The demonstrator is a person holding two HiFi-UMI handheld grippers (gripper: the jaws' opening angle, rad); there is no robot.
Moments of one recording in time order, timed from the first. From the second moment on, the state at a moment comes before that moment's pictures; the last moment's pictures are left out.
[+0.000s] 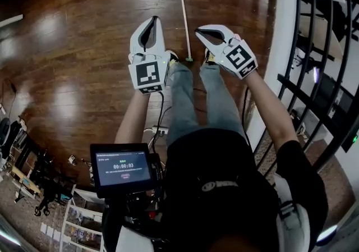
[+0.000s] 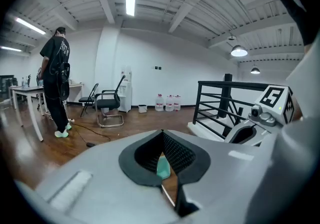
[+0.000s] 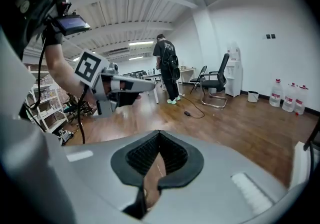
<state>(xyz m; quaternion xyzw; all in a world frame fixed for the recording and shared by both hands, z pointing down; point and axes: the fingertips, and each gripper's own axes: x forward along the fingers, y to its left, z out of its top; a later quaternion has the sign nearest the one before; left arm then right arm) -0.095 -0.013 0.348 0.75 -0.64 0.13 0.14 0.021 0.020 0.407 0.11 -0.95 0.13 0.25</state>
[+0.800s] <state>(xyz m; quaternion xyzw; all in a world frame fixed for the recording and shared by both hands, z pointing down) -0.101 0.074 0.544 0.72 -0.63 0.22 0.18 0.061 0.172 0.802 -0.06 -0.86 0.30 0.40</state>
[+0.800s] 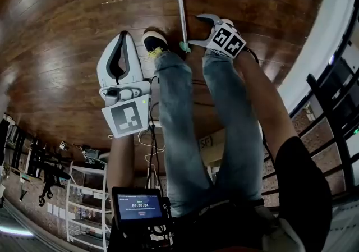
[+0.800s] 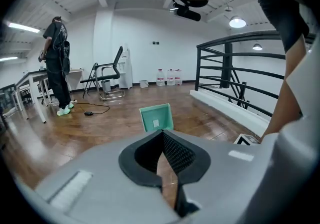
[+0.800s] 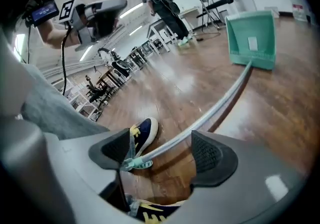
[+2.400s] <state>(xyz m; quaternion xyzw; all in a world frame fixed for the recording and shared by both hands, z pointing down) -0.077 -0.054 0.381 0.75 -0.64 0.13 0.09 0.009 0.132 0.663 0.04 -0.48 0.86 0.16</state>
